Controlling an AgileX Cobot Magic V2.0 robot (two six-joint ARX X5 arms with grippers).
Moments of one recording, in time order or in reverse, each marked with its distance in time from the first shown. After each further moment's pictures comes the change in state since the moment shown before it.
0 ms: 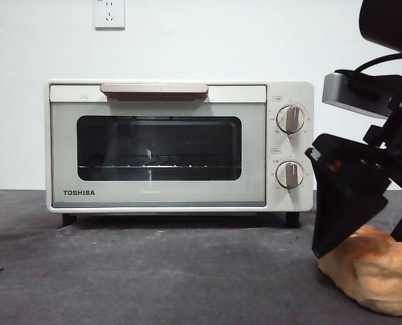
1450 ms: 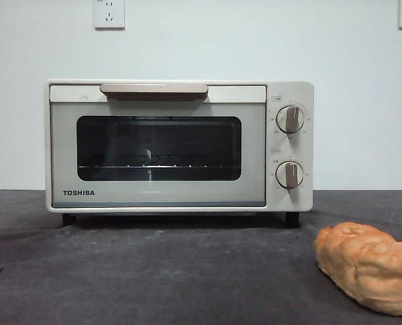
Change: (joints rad) left arm 0.000 0.000 0.000 0.000 0.000 0.000; right arm -0.551 -0.473 0.418 -0.720 -0.470 -0.436
